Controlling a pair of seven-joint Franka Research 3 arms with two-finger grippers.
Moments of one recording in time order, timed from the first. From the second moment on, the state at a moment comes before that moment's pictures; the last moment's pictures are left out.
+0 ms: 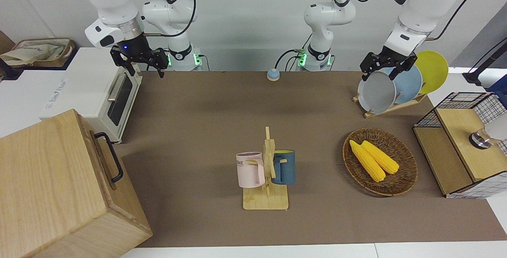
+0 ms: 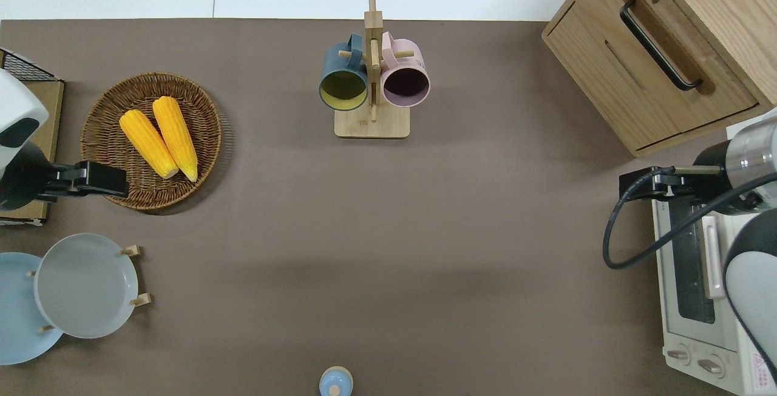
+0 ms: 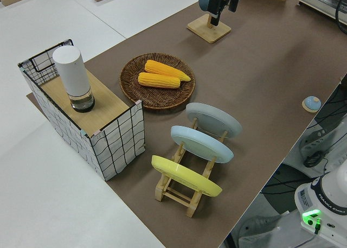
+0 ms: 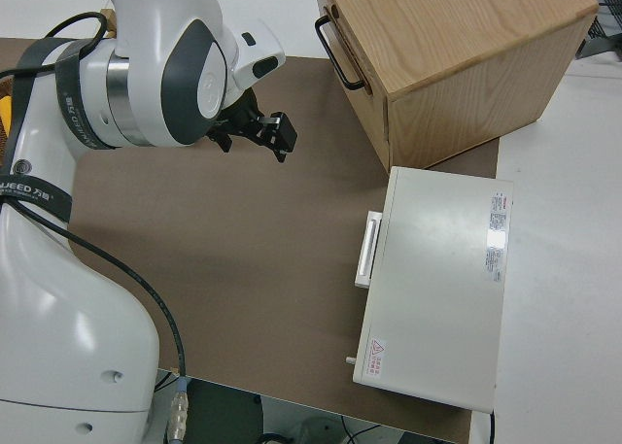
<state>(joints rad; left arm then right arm) 0.06 -0.01 -0.09 -1.60 -0.02 1.57 -0.04 0.05 -0.05 0.02 -1.65 -0.01 1.57 0.17</state>
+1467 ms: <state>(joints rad) 0.06 -0.01 -0.09 -1.60 -0.02 1.57 -0.04 0.09 -0.03 0.28 -1.65 -0.62 1.56 0.25</state>
